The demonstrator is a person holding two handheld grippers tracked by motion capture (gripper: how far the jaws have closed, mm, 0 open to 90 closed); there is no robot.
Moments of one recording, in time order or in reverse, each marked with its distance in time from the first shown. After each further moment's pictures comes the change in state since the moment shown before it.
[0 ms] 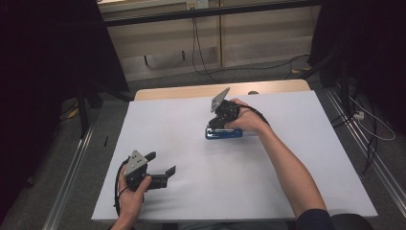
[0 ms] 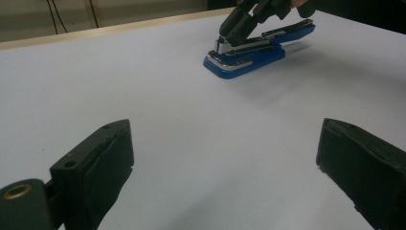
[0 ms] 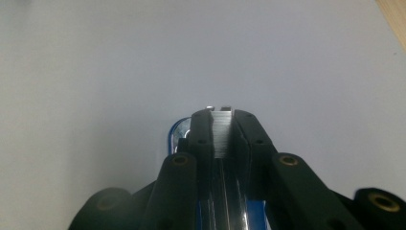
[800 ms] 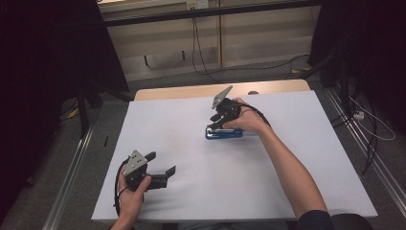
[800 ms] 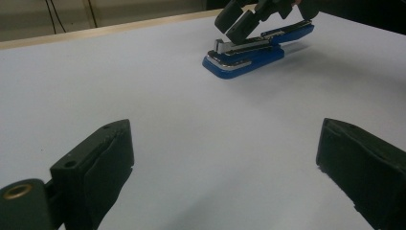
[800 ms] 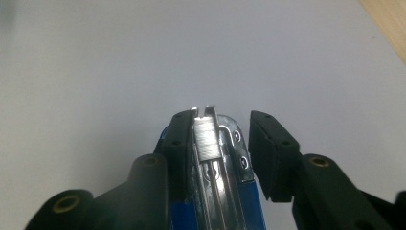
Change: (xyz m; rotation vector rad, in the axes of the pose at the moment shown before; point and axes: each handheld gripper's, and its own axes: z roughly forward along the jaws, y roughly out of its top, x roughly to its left) left arm 0.000 0.000 0.000 0.000 -0.006 0.000; right arm -0.002 -0.003 -0.004 -0.024 -0.041 0.115
